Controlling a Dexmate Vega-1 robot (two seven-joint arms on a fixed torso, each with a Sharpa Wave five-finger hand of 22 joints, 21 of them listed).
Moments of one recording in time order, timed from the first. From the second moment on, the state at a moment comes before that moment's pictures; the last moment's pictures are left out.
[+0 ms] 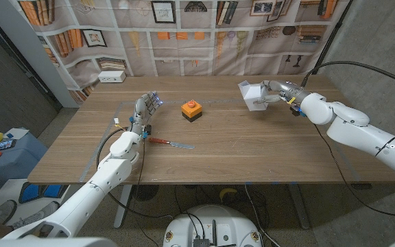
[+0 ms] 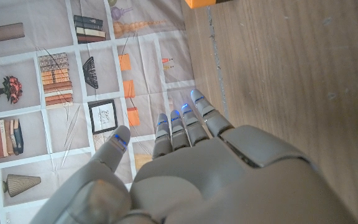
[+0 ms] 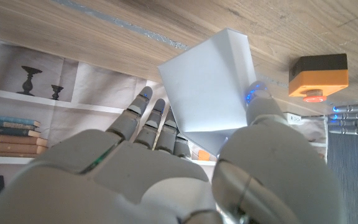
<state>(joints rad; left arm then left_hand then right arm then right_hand) 0.95 0.50 0.32 -1.41 -0.67 -0.29 0.12 0.02 0.08 0.76 0.07 0.19 0.24 0.02 0.19 0.17 0.20 -0.01 0.20 0.18 0.23 -0.04 0.18 0.17 0.30 0.02 0.24 0.17 -0.73 -1.01 -0.54 -1.84 -0.35 -0.19 0.09 0.75 -0.08 0.42 -0.15 0.18 0.24 0.03 0.56 0.24 0.42 -0.07 0.31 0.31 0.19 -0.04 0.37 0.28 0.37 0.00 0.20 0.16</state>
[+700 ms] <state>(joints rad) 0.98 0.50 0.31 -1.42 -0.67 -0.31 0.12 0.02 0.08 0.76 0.07 0.19 0.24 0.02 0.19 0.17 0.20 -0.01 0.20 0.18 0.23 -0.04 0.18 0.17 0.30 0.02 0.23 0.17 -0.64 -1.05 -0.61 -1.96 -0.58 -0.34 0.37 0.75 -0.07 0.41 -0.16 0.18 0.25 0.02 0.57 0.23 0.45 -0.08 0.31 0.32 0.22 -0.04 0.38 0.28 0.39 0.00 0.20 0.16</state>
